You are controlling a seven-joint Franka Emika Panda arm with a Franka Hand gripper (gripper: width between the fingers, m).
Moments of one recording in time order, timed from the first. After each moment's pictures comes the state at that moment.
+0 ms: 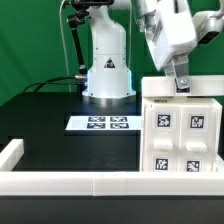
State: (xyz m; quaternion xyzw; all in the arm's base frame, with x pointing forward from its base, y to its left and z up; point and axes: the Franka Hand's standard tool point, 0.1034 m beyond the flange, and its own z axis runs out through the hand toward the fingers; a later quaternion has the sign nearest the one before) arm 0.607 0.078 0.150 -0.65 0.74 -0.01 0.19
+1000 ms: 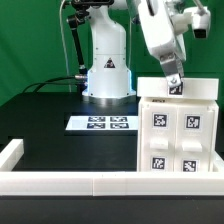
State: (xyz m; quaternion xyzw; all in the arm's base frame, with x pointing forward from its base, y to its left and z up) arm 0.612 0.076 0.166 -0.58 0.78 0.00 0.22
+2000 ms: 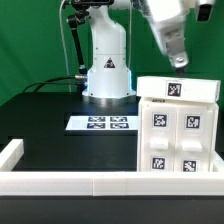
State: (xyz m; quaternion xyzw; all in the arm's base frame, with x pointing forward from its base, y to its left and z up) arm 0.618 0.077 0.183 -0.69 0.69 -0.03 0.22
